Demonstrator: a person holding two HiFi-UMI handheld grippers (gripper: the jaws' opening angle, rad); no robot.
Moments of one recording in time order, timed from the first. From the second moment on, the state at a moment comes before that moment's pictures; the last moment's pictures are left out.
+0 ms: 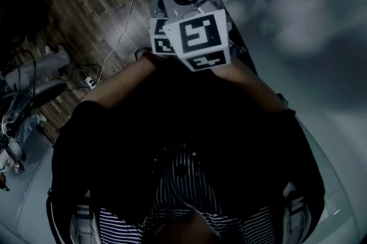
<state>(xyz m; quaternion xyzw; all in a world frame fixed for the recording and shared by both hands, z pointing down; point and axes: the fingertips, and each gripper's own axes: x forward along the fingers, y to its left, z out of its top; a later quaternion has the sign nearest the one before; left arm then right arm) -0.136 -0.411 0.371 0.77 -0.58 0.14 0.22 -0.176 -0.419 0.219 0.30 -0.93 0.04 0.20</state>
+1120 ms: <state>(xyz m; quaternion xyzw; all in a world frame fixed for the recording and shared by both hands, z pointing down) -0.101 -0.427 0.358 0.80 -0.57 0.06 0.18 -0.144 -0.428 0.210 0.31 -0.95 0.00 0.09</state>
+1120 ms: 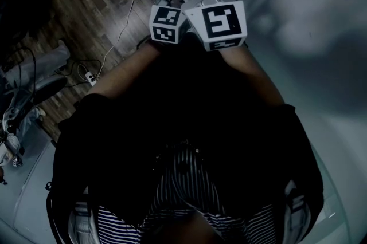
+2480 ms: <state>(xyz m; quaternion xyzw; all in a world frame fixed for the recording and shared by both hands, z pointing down) -0.190 -0.355 0.262 0.86 -0.50 0.01 0.12 -0.173 -0.332 0.257 0.18 -0.97 -0.01 0.15</state>
